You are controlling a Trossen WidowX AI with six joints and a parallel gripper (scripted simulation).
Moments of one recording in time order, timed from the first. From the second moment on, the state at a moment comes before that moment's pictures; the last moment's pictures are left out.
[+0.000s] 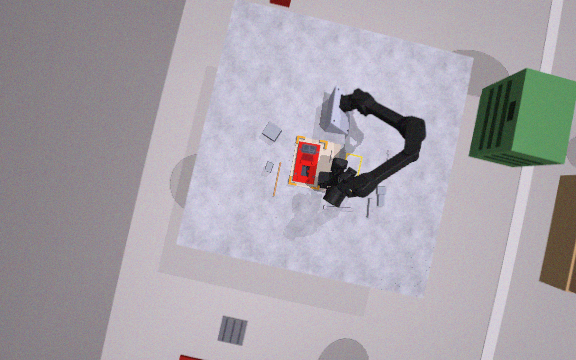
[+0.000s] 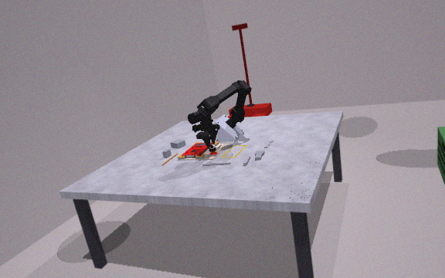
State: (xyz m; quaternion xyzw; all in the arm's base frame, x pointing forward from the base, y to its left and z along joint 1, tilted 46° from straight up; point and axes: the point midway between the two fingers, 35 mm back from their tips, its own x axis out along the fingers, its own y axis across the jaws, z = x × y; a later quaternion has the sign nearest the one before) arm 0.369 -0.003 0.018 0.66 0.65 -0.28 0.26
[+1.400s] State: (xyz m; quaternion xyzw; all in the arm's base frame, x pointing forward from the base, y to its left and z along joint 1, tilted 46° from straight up) arm 0.367 0.011 0.009 0.66 0.65 -0.28 0.25
